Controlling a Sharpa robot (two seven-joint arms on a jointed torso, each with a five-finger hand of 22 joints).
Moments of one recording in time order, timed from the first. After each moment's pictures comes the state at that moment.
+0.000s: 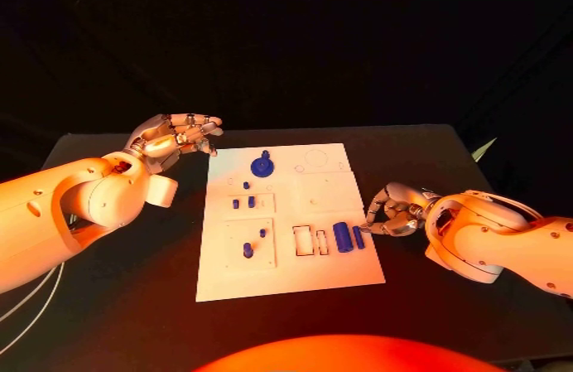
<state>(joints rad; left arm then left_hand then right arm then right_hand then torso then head) 1.21 -0.87 -0.02 1.45 -0.10 -0.12 0.32 1.37 -0.23 0.46 0.15 0.20 0.85 0.20 0.24 0.34 0.90 0.14 0.45 0.21 1.02 0.07 0.95 0.48 0.17 0.84 0.18 0.79 0.70 1.12 -1.20 -0.18 1.88 -1.29 -0.37 -0.46 1.22 -0.20 0.28 0.25 0.17 0.94 0.11 0.37 0.55 1.46 0.02 1.41 1.31 1.46 -0.05 1.52 1.31 0.01 1.47 0.05 1.56 1.31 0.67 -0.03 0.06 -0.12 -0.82</state>
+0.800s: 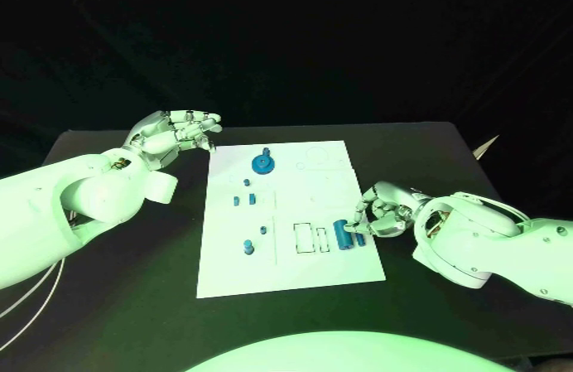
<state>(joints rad) 1.21 -0.87 -0.02 1.44 -0.10 -0.12 0.32 1.37 -0.23 0.46 0.15 0.20 0.85 0.20 0.24 0.34 0.90 0.14 0.45 0.21 1.02 0.07 0.95 0.48 0.17 0.84 0.18 0.79 0.70 1.11 -1.17 -0.18 1.93 -1.31 -0.42 -0.47 1.17 -0.19 0.21 0.29 0.17 0.95 0.10 0.38 0.57 1.47 0.02 1.43 1.31 1.47 -0.05 1.52 1.31 0.01 1.47 0.05 1.57 1.31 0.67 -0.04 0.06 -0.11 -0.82</state>
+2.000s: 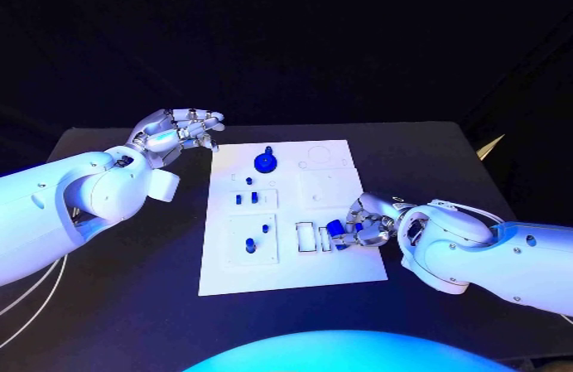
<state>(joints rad) 1.21 -0.87 -0.02 1.44 -0.10 -0.11 0.31 1.37 -0.22 0.46 0.15 0.20 0.85 0.20 0.24 0.34 0.90 0.14 0.44 0.21 1.02 0.07 0.95 0.48 0.17 0.85 0.17 0.79 0.69 1.08 -1.07 -0.18 1.89 -1.41 -0.36 -0.55 1.12 -0.16 0.03 0.29 0.17 0.95 0.09 0.40 0.59 1.47 0.01 1.43 1.31 1.47 -0.05 1.52 1.31 0.01 1.47 0.05 1.57 1.31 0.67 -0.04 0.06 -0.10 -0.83</state>
